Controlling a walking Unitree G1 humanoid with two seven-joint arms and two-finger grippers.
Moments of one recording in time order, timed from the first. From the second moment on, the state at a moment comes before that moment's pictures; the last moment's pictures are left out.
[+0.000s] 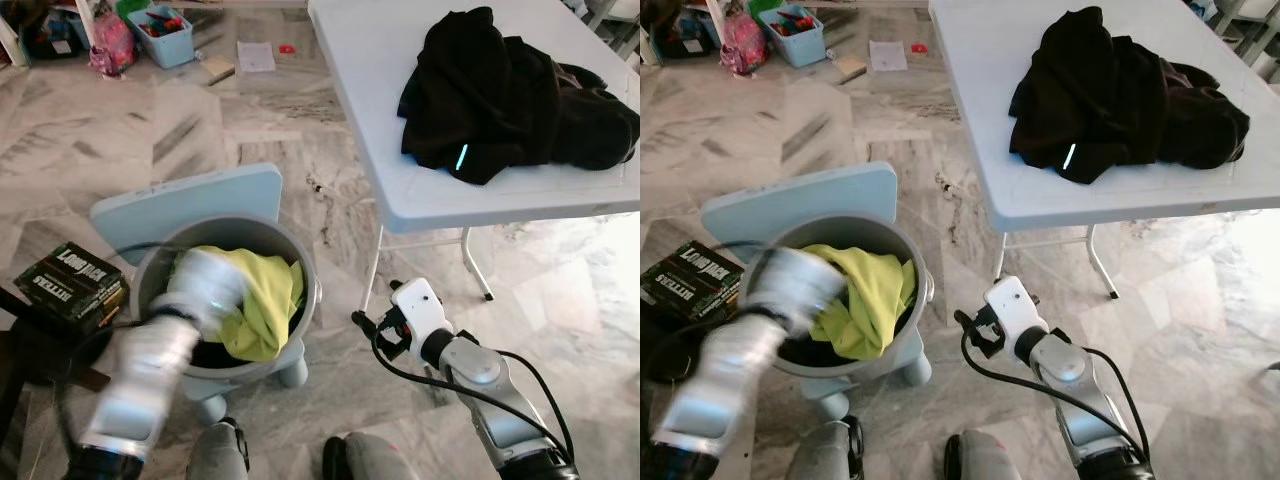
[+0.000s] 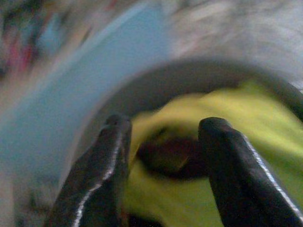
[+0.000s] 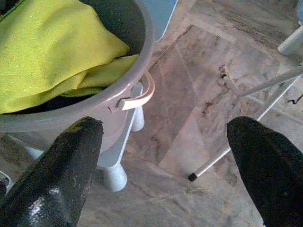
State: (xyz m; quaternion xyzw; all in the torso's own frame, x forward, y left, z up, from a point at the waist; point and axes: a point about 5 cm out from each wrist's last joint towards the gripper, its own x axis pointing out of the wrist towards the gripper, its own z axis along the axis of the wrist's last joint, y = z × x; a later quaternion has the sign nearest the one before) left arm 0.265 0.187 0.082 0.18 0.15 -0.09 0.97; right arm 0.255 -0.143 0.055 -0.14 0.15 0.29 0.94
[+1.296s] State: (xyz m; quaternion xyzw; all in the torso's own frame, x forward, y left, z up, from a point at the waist) left arm 0.301 0.143 0.026 -0.22 0.32 -0.03 0.92; right arm 0.245 -0.152 0.054 -0.15 0.15 0.29 0.93
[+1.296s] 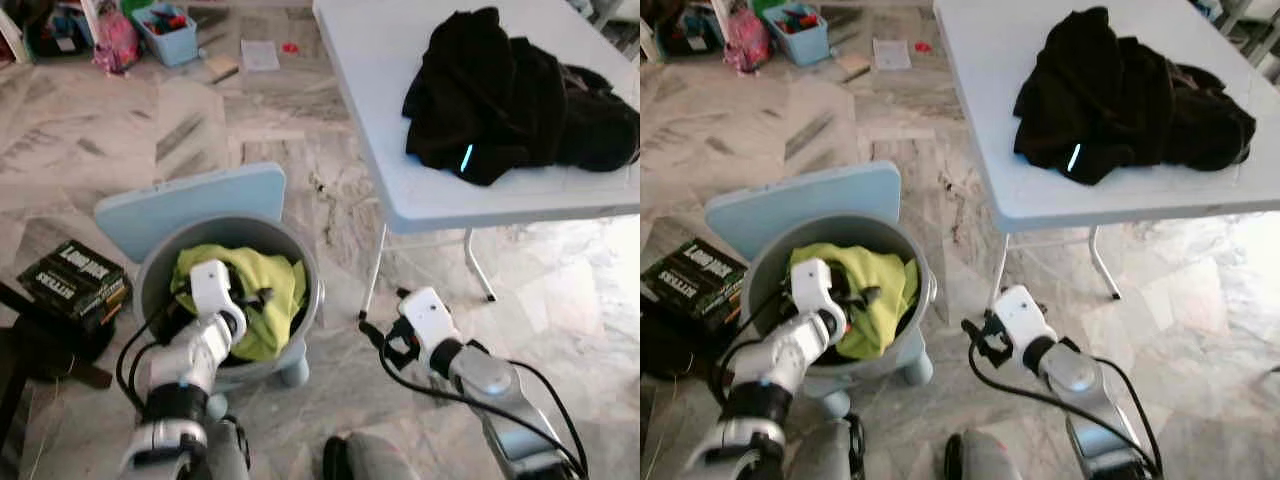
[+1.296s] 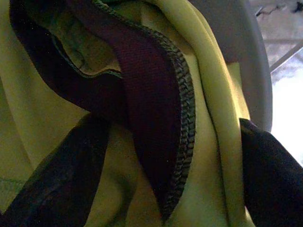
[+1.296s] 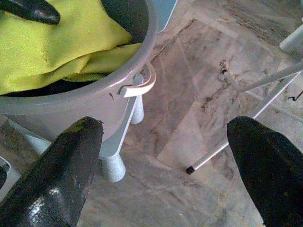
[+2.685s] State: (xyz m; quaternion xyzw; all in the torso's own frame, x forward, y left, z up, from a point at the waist) left arm 0.318 0.170 0.024 -0.03 0.29 -0.03 0.96; right arm 0.248 -0.147 0.059 -0.15 0.14 0.29 0.94
